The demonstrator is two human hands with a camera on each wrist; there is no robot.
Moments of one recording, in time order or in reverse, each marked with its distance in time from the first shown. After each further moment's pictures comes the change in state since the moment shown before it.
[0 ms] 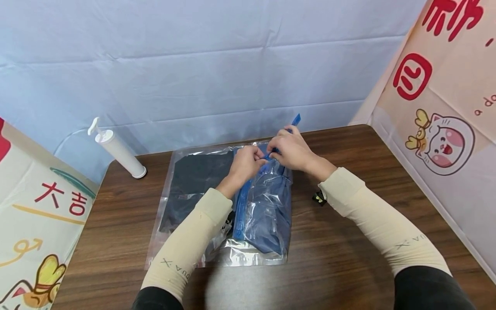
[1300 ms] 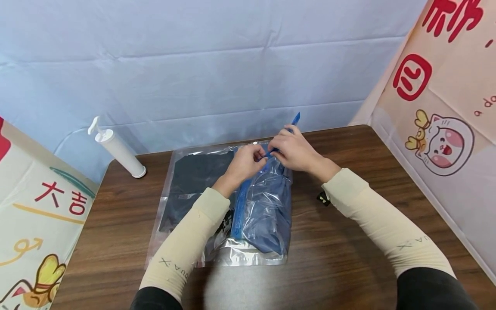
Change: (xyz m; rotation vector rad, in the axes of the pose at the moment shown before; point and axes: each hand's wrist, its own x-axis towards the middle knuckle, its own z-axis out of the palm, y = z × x) left_hand 0.005 -0.012 -0.002 -0.012 -0.024 0.200; right_hand -0.007 0.010 0.002 -0.031 0.087 -0.145
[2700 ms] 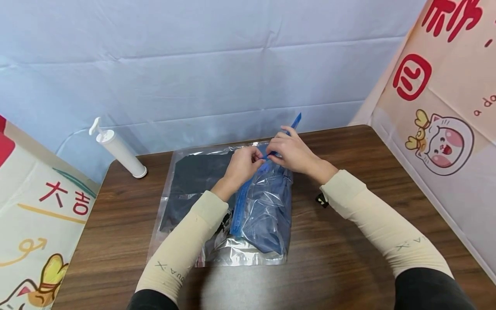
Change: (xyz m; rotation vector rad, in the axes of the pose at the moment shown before) left_hand -0.011 0.005 -0.003 0.059 0.047 -0.052; right_hand 0.000 -0.004 0.007 -0.003 0.027 -0.058
